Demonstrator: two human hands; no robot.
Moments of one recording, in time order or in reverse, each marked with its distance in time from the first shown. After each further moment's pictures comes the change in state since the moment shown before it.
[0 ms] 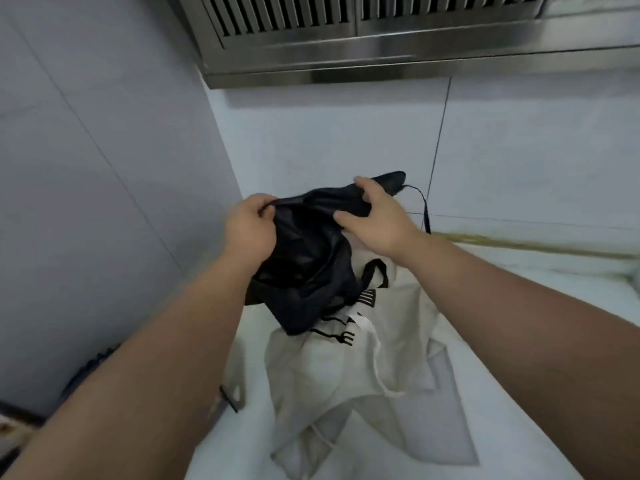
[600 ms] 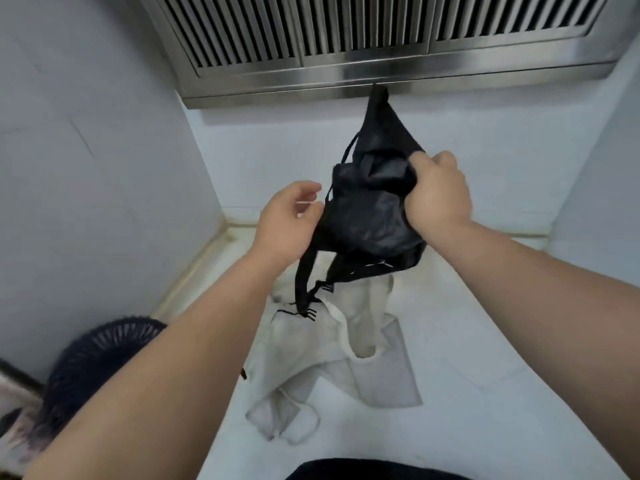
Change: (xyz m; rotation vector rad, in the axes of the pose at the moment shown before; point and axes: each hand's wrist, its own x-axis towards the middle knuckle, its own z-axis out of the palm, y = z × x) left_hand -0.115 0.090 0.011 -0.232 -0.217 0.211; right_hand -0.103 -0.012 -0.106 -0.585 0.511 0.000
